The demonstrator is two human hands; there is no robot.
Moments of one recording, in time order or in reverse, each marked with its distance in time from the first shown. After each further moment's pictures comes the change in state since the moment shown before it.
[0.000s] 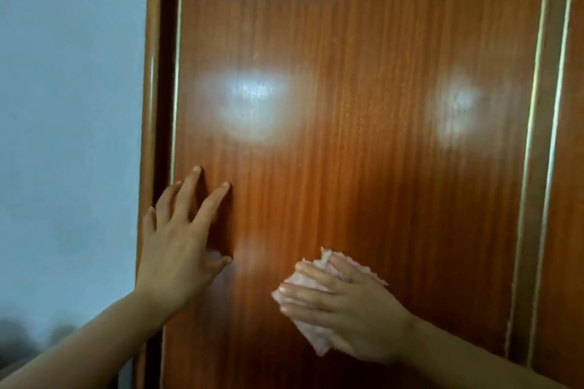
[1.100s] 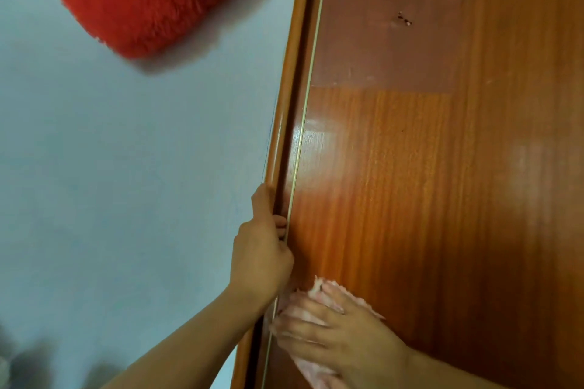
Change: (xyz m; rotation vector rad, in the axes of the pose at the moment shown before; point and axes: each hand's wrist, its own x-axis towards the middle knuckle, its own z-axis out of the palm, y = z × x) left_hand 0.059 -0.043 -0.057 -0.665 0.163 -0.245; right_hand 0.156 0.004 -0.007 0.114 0.032 0.069
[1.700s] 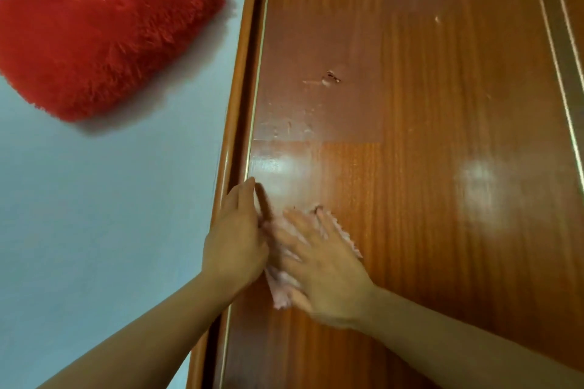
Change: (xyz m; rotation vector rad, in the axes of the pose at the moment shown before) left_hand 0.065 0.061 0.015 0.243 0.024 0.262; right_hand 0.030 0.118 -0.070 -0.082 0.246 0.291
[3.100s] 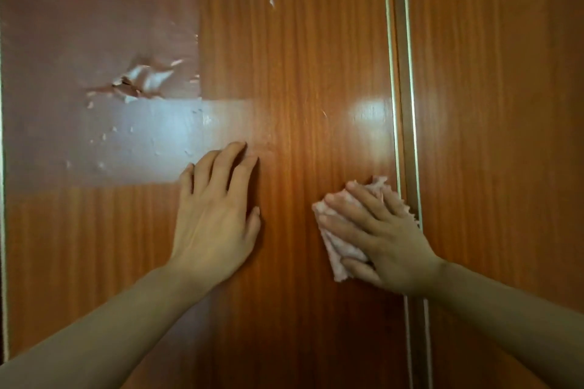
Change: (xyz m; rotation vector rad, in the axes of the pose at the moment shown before) left_hand 0.092 0.179 0.079 0.226 -0.134 0.406; right_hand -0.177 0.243 -0.083 -0.109 -0.228 0.216
